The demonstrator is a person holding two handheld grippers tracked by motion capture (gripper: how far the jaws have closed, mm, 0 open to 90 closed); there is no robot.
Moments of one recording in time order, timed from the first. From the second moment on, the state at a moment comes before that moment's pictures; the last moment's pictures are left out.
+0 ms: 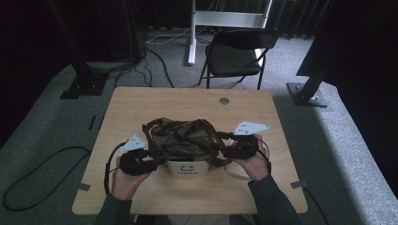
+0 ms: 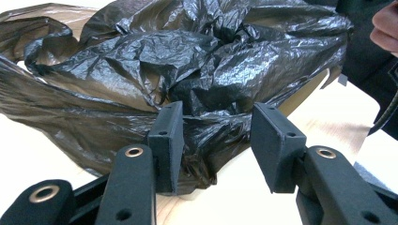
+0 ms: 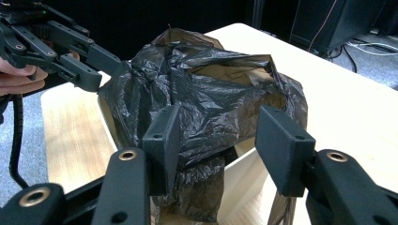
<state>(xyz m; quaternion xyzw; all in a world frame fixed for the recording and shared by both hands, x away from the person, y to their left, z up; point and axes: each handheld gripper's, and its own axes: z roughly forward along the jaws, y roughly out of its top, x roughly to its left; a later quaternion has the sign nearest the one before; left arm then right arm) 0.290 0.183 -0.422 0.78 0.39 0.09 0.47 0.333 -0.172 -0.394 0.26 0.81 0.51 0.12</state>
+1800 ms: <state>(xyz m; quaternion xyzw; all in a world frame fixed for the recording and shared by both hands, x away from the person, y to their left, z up) 0.269 0.178 -0.453 0.80 0.39 0.10 0.44 0.417 -0.160 -0.420 0.36 0.81 0.45 0.12</state>
